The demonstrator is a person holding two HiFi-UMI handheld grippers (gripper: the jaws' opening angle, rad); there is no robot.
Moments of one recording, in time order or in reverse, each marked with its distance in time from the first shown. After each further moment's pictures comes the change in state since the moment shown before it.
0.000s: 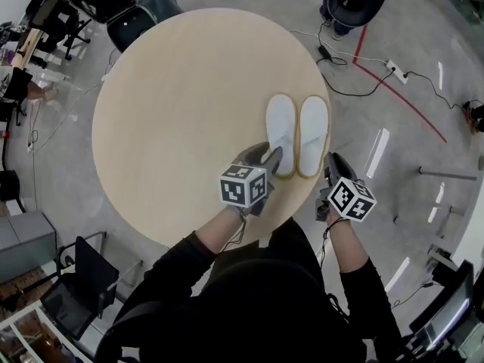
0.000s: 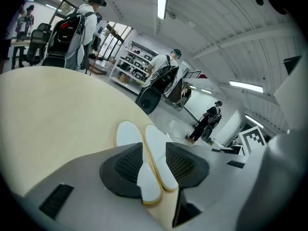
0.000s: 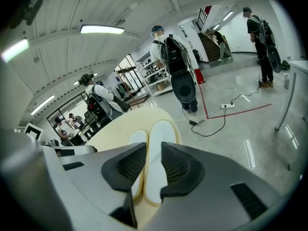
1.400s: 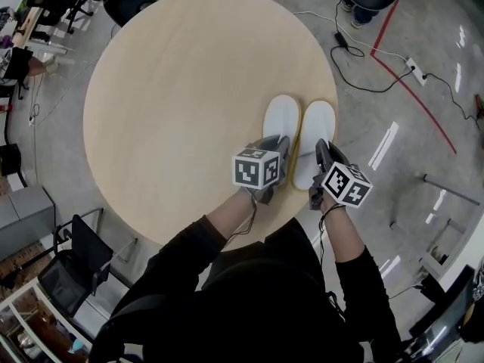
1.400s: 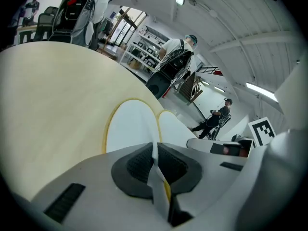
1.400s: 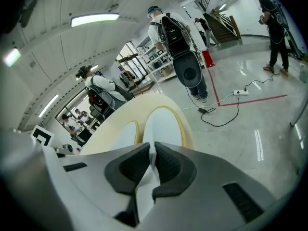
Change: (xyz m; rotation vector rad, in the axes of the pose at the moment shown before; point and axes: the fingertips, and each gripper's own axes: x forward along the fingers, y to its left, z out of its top) left arm 0.122 0.043 -0.016 -0.140 0.126 0.064; right arm 0.119 -0.018 0.001 0.023 0.165 0.096
